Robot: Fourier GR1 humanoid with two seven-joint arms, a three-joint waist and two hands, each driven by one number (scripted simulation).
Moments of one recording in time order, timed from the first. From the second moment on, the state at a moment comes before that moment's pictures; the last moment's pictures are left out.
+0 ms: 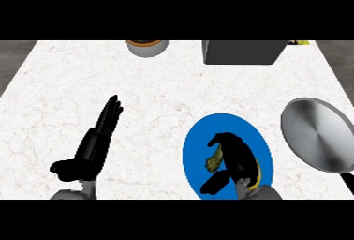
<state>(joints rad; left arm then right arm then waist) -0.03 0.11 -0.20 -1.56 0.06 0.09 -0.12 -0.12 -0.08 0.47 -1.47 0.78 0.07 0.70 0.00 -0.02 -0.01</state>
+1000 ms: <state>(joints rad) -0.03 0.09 -0.16 -1.57 0.04 0.06 -0.10 0.00 -0.15 0.56 -1.67 1.05 -0.02 0.64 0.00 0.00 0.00</state>
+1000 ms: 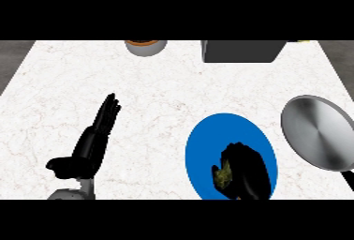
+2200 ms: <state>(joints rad) -0.03 0.07 -0.14 -1.55 0.02 0.04 -0.13 0.11 -0.24 0.19 -2.04 0.94 -0.30 0.58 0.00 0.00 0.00</state>
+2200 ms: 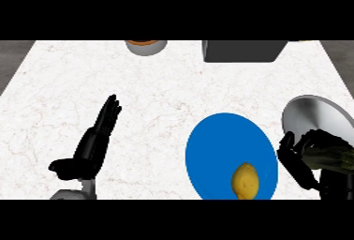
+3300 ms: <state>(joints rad) -0.02 0.04 -0.16 -1.59 0.00 0.04 -0.11 -0.35 -0.47 -0.35 -0.95 0.52 -0.61 -0.18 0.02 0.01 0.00</state>
